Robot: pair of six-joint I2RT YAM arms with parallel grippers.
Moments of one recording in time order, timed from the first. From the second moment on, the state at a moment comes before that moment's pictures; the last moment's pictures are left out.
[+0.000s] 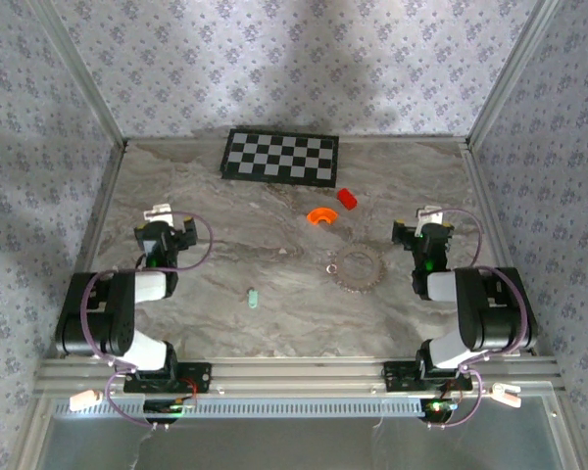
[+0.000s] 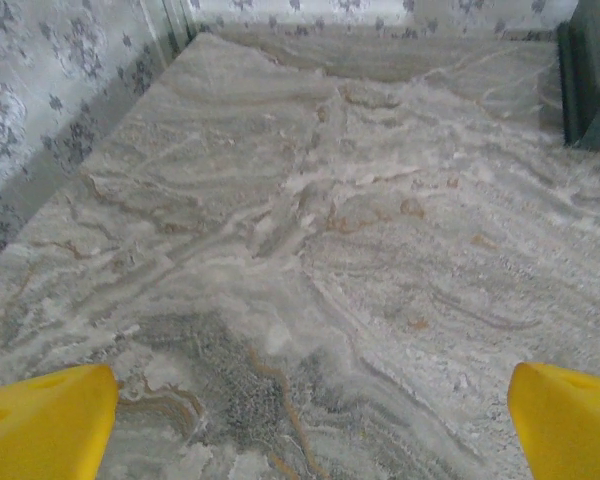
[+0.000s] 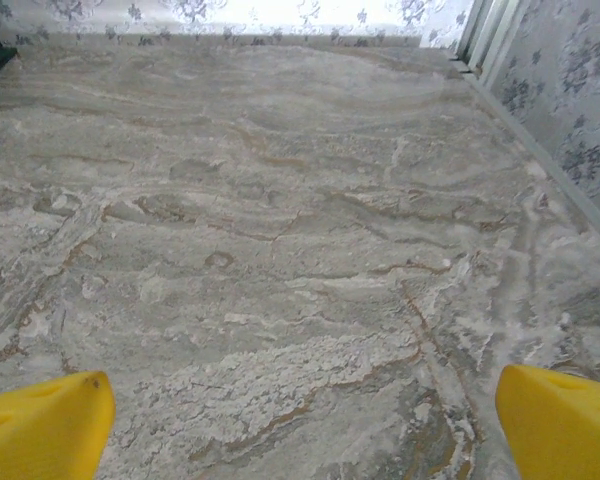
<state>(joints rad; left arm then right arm) -0.03 1.45 0.39 0.68 -0.25 -0.06 0.02 1.47 0.35 0.76 0.20 -0.02</state>
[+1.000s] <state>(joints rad) -0.25 0.94 0.62 -0.25 -0.16 -0.41 0.45 0.99 0.66 -0.21 0.41 0.25</state>
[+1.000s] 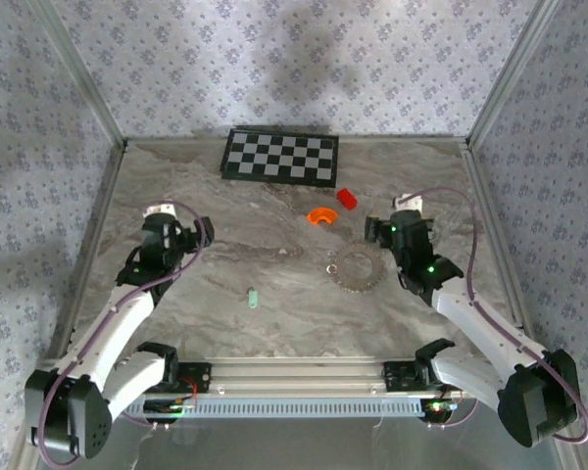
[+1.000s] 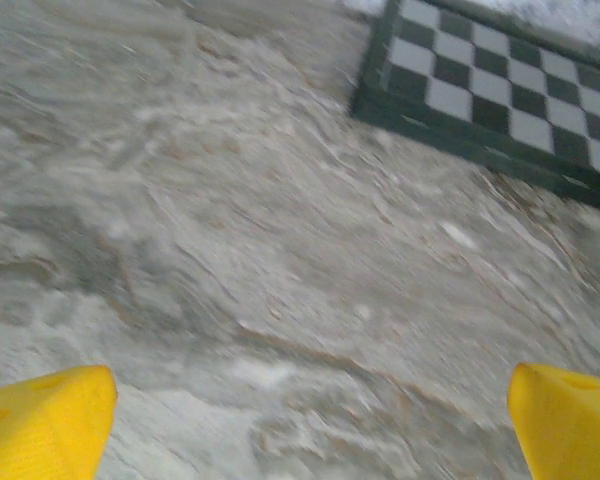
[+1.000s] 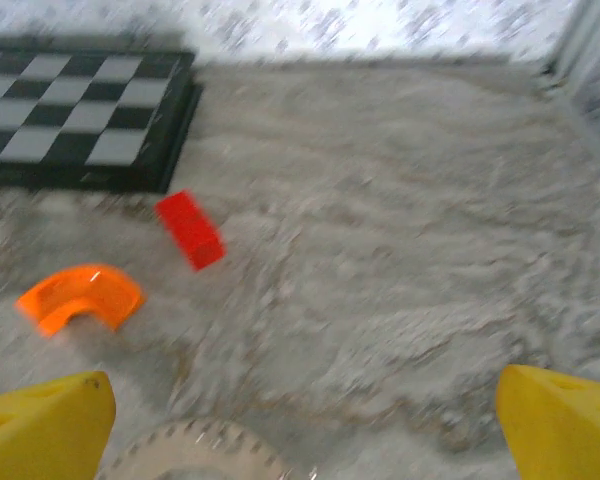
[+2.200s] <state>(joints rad) -0.81 1.16 0.68 -0.28 0.22 -0.41 0.48 0.88 0.57 -0.47 -0.12 0.51</state>
